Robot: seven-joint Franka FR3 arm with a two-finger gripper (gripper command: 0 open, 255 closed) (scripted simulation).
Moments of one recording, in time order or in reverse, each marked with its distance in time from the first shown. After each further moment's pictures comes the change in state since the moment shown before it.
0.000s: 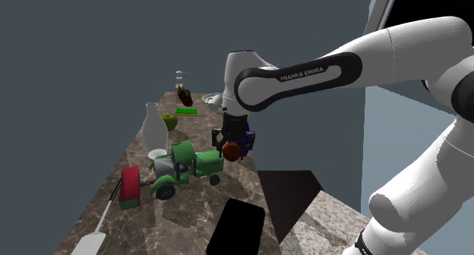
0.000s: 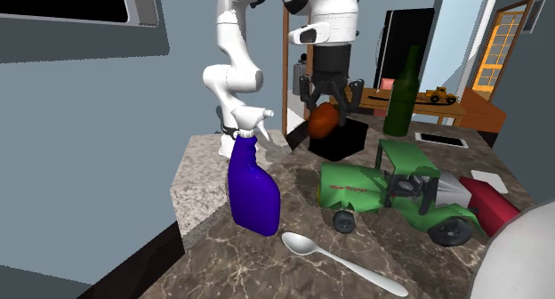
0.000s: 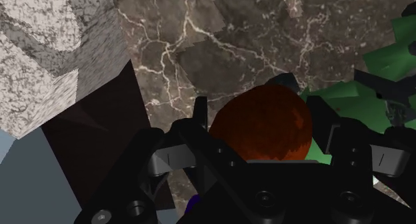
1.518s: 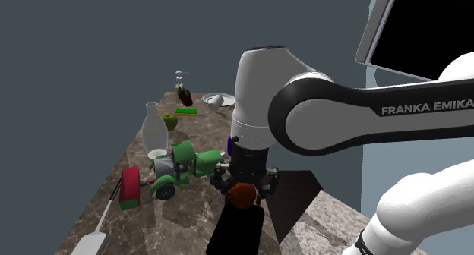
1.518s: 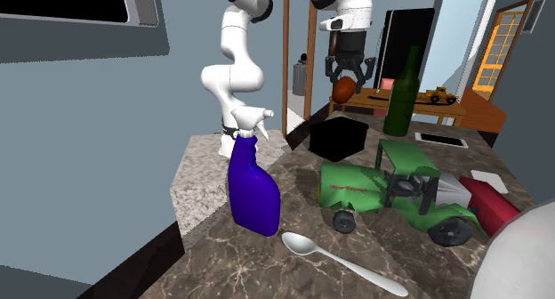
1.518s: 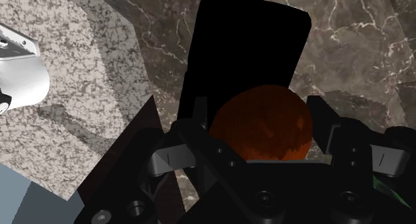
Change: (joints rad) arm 0.243 -0.401 0.051 -0.140 0.314 -0.140 0.158
